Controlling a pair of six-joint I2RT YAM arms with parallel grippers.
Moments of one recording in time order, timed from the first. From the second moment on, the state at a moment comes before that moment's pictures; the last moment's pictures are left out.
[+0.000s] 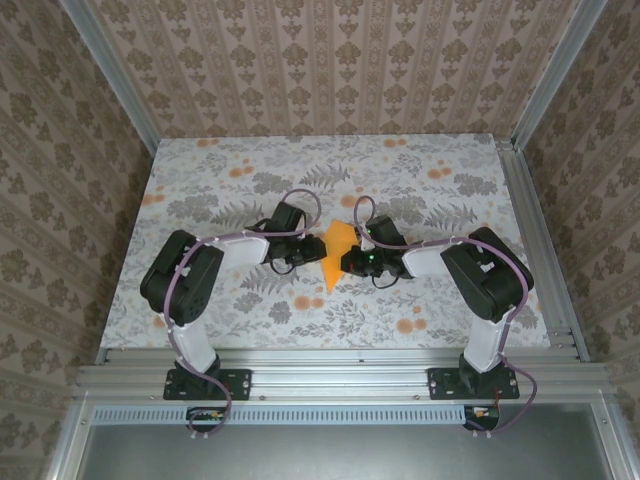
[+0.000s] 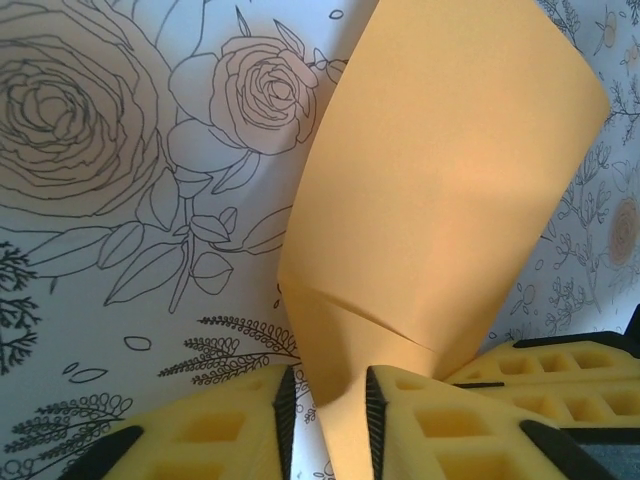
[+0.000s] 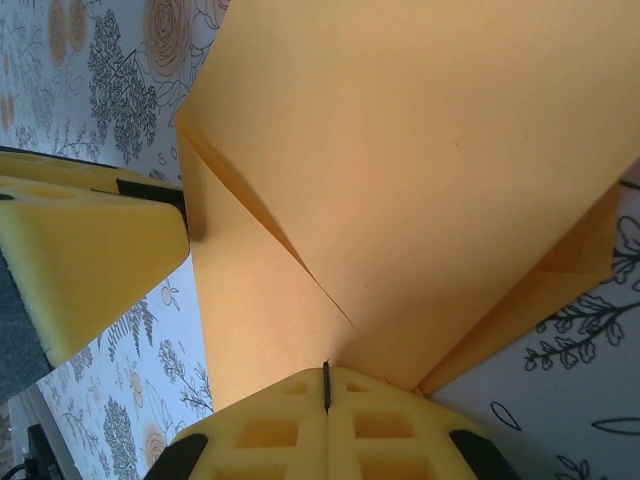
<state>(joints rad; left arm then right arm) -0.59 1.81 0.96 -0.11 0.37 -0.68 0.51 1.84 0.82 0.17 -0.46 0.71</state>
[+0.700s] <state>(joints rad) -0.63 1.81 1.08 -0.27 0.31 -0.55 0.51 1.84 0.81 0.17 -0.46 0.71</state>
